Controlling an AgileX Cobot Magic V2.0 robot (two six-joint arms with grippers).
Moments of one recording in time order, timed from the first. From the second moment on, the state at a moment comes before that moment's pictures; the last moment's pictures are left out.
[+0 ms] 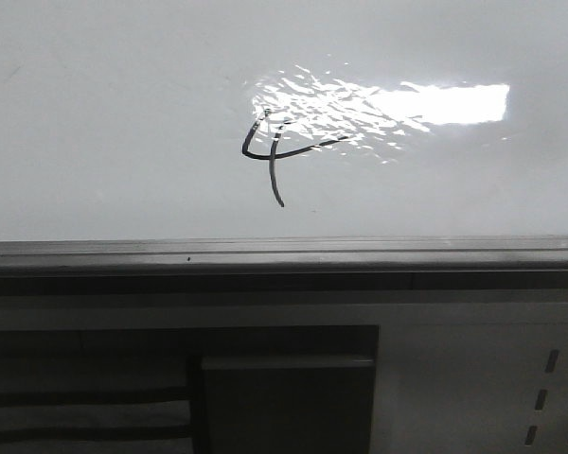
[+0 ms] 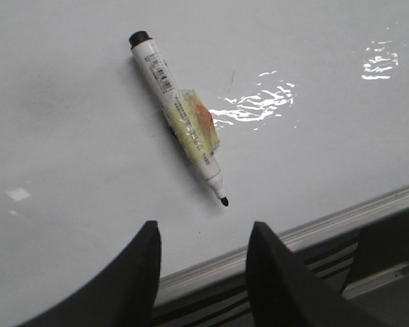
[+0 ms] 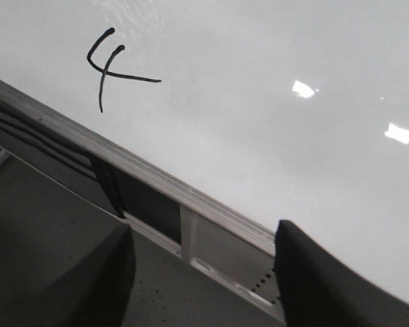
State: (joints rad) left arm -0.23 0.56 -0.62 0.00 0.61 0.14; right arm 0.58 0.74 -0.81 -0.16 0.76 0.10
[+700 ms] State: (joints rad) left arm -0.23 0.35 -0.33 -0.03 0.25 0.02; right arm 0.58 0.61 -0.63 -0.18 0.56 0.14
